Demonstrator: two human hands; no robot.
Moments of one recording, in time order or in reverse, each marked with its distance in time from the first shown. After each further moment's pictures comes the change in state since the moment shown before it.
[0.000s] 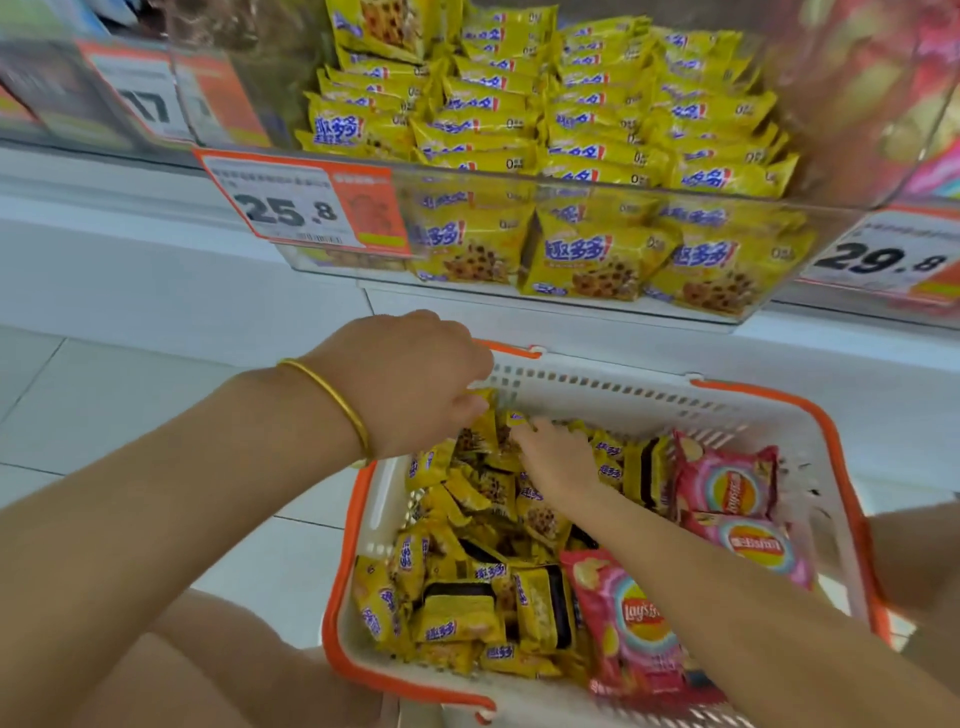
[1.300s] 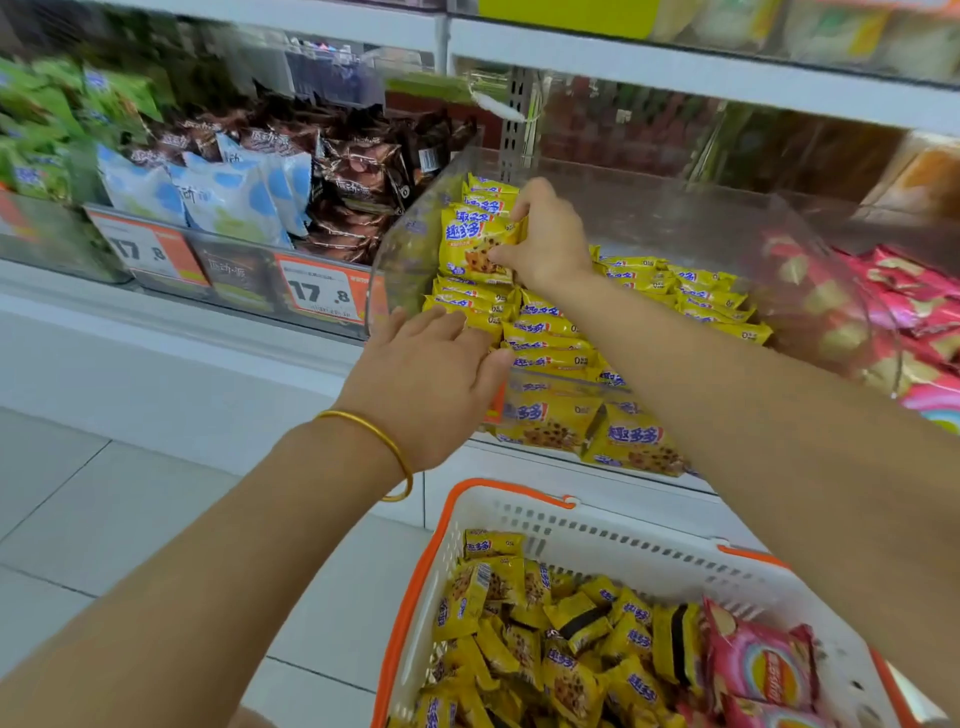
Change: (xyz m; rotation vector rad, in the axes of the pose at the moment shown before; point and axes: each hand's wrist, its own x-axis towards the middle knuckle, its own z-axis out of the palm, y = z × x) left_hand -0.007 -0.067 -0.037 -0.186 0.587 -0.280; right_hand 0.120 -0.083 -0.332 0.554 0.630 -0.070
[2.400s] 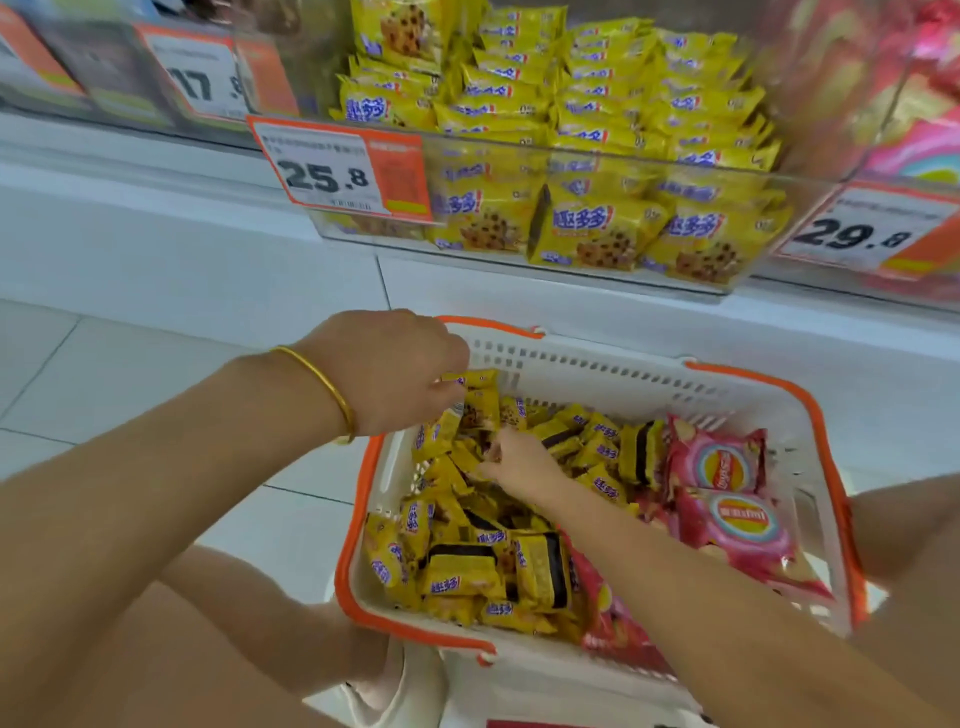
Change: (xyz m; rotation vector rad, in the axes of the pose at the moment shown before) left_hand -0.064 0.042 0.040 0.185 -0.580 0.240; right_hand -0.296 0.145 0.111 -0.065 -0.842 0.458
